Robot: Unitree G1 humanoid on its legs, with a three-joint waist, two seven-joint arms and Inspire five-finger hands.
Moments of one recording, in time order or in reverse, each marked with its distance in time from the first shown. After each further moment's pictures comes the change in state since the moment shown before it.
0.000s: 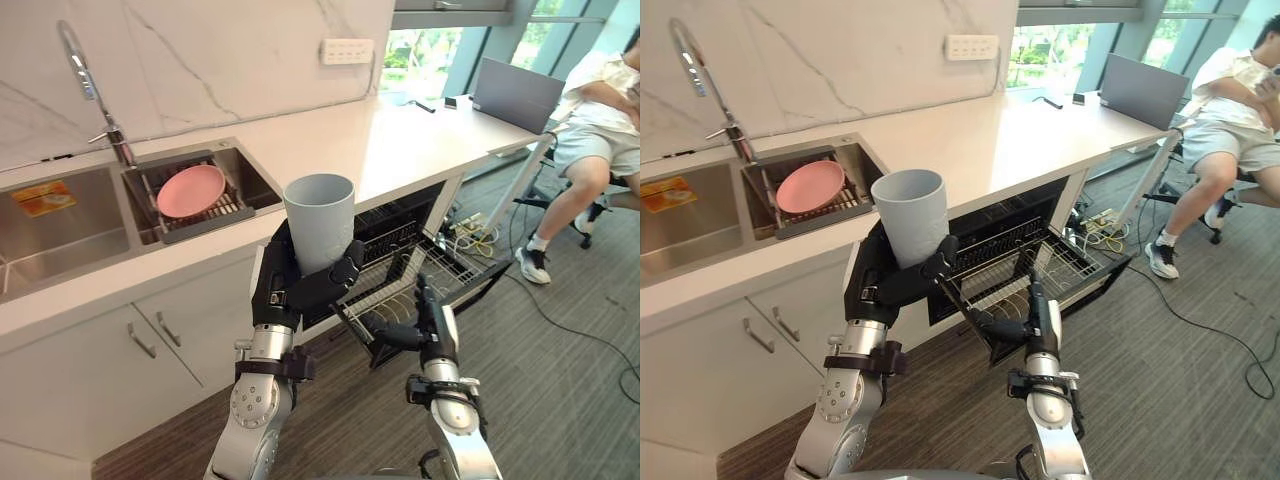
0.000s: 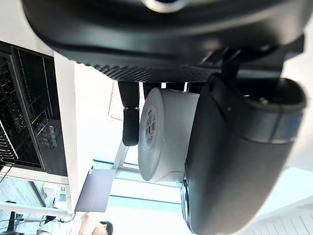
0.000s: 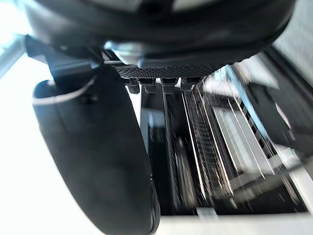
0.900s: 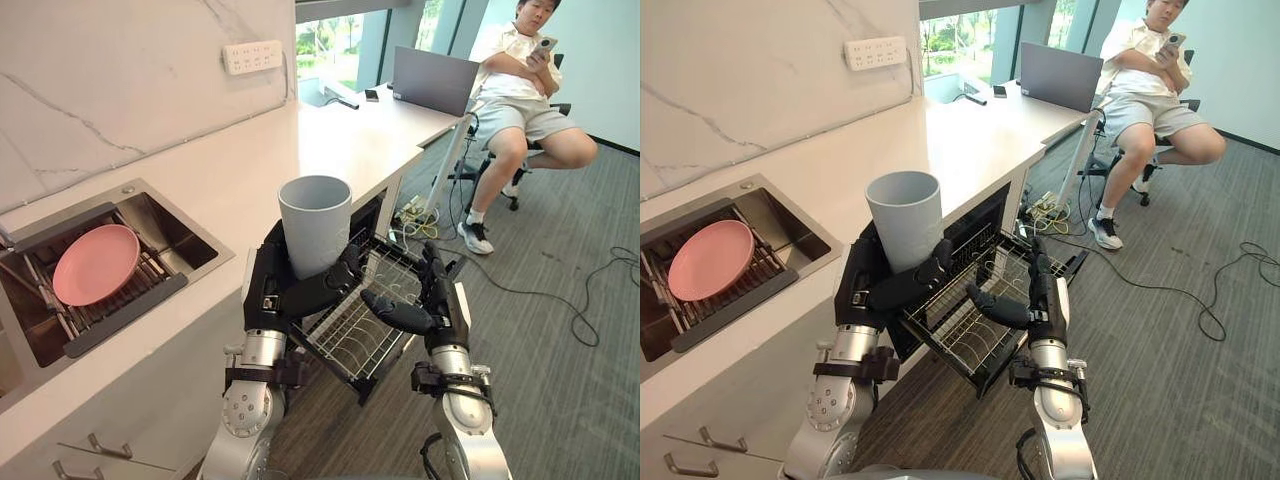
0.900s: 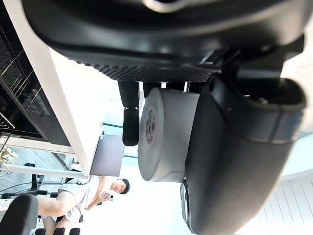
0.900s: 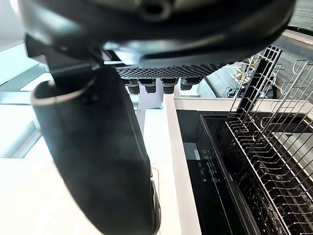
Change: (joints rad) left arm 0.038 0.044 0.003 -0.044 0.018 -0.003 0.009; right arm -0.039 -0.009 -0.001 -0.059 0.104 -0.039 0.085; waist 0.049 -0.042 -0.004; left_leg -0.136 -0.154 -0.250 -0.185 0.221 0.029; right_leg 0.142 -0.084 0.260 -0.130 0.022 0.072
